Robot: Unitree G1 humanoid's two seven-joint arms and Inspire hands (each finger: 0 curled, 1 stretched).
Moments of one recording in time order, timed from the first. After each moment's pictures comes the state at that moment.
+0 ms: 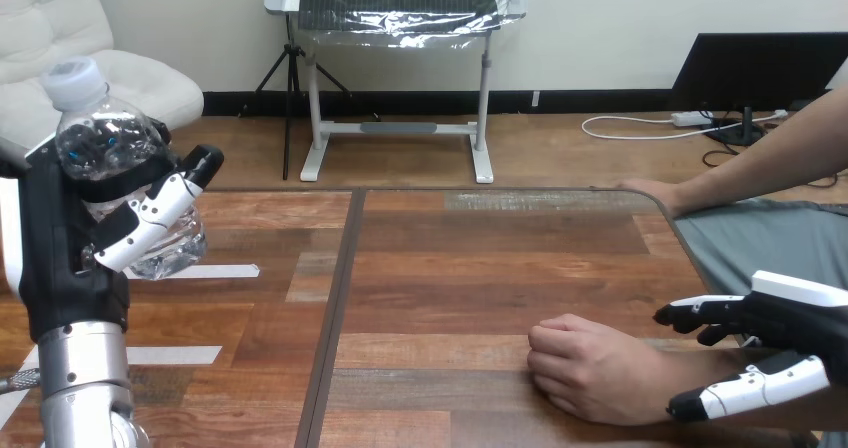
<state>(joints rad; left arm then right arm) -0.02 0.14 0.25 0.00 -0.08 -0.34 0.07 0.07 -0.95 -0.12 -0.11 -0.18 0.05 0.81</state>
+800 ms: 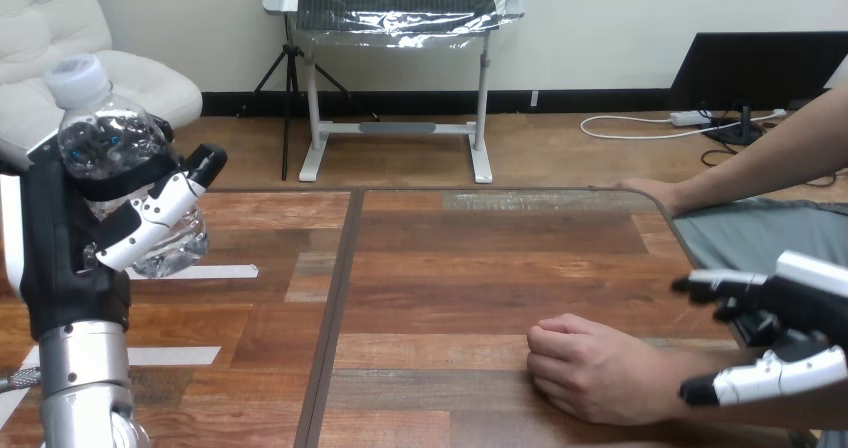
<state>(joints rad) -0.02 0.14 0.25 0.00 -0.07 -0.35 0.07 0.14 -0.94 -0.21 -0.18 -0.17 0.03 0.71</state>
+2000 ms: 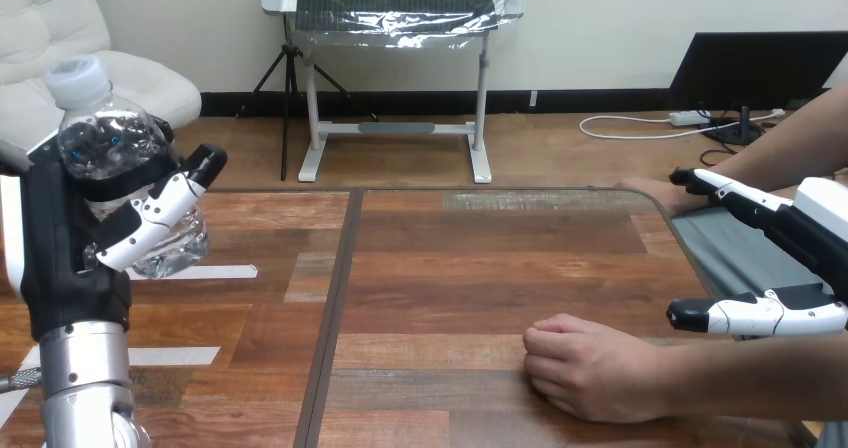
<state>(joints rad) -0.02 0.14 0.25 0.00 -0.07 -0.35 0.07 0.14 -0.85 -0.25 -0.13 -0.19 -0.25 0.45</state>
